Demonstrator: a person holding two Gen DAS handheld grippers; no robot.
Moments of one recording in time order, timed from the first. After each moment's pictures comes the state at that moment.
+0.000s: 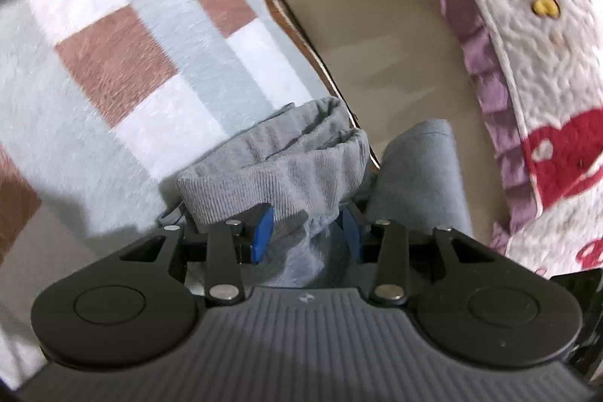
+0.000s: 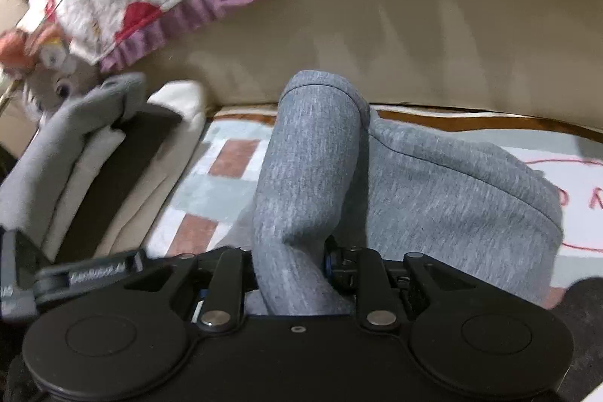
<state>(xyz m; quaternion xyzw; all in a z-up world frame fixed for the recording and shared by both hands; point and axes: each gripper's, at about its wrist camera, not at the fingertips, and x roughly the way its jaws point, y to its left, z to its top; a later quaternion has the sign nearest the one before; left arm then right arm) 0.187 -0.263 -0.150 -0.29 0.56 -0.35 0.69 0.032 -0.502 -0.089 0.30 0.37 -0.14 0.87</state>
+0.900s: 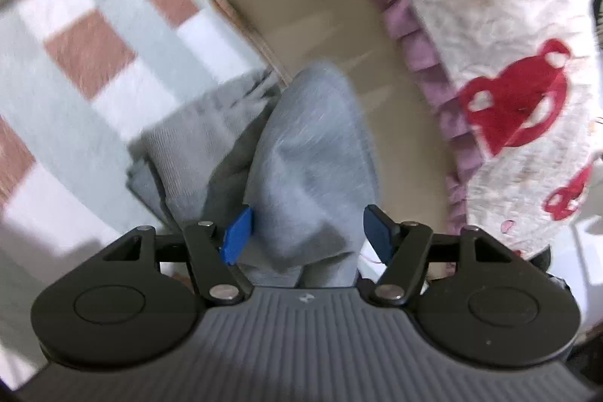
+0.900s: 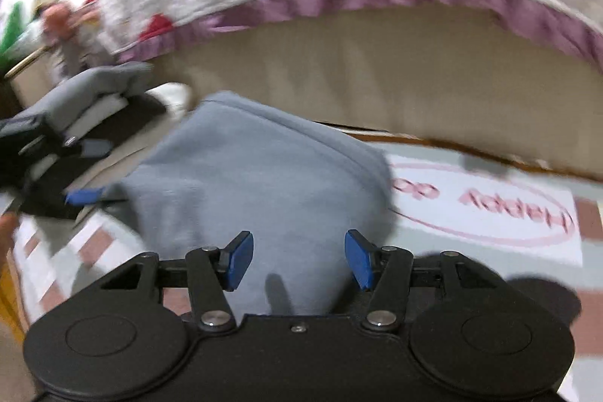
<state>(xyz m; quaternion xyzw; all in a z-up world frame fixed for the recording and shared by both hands) 0.146 -0.255 -0.116 -0.25 0.54 -0.42 0.68 -0.140 -0.521 -0.098 0.20 0.30 -0.17 0.92</state>
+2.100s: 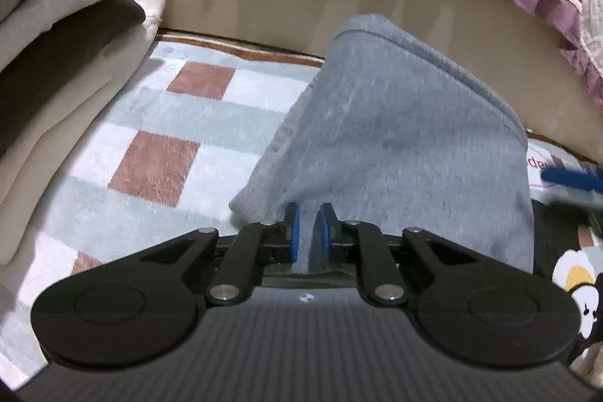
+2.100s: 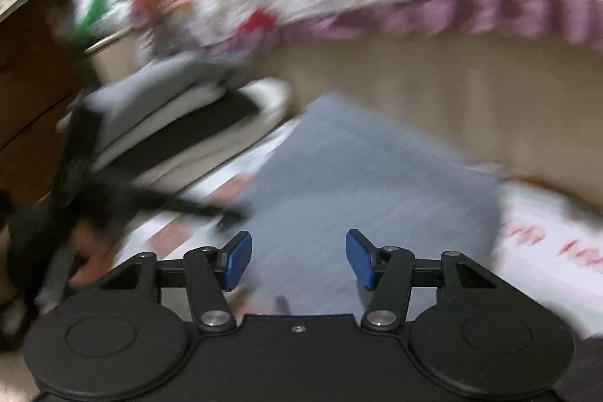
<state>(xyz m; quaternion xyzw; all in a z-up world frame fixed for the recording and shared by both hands) 0.113 -0.288 -0.108 0.08 0.41 -0.39 0.82 -0.115 -0.495 -0.084 0.15 0.27 -0.06 0.95</state>
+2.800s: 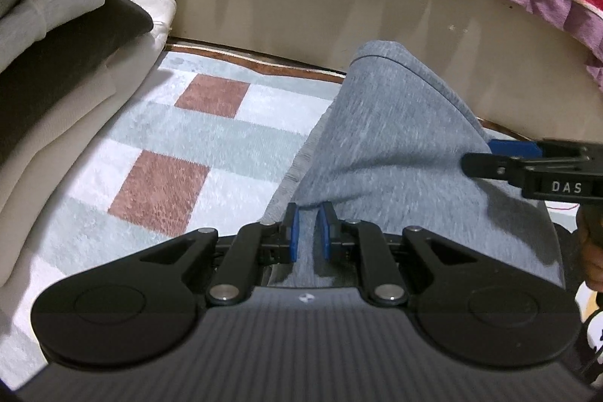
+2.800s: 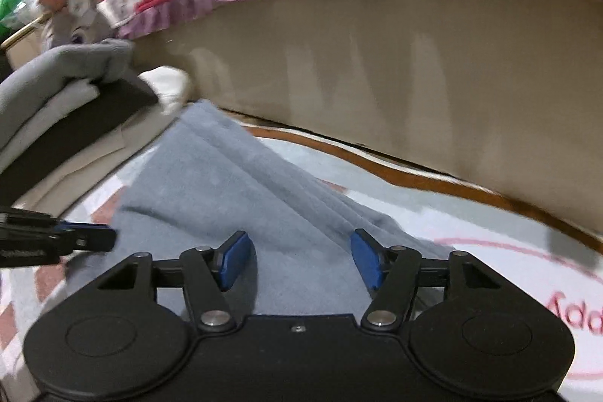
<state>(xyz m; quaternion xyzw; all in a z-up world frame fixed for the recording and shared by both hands) 0.134 -0.307 -0.122 0.07 0.40 -0.37 0.84 -0.018 -0.560 -0.122 0.14 0.33 -0.11 0.93</state>
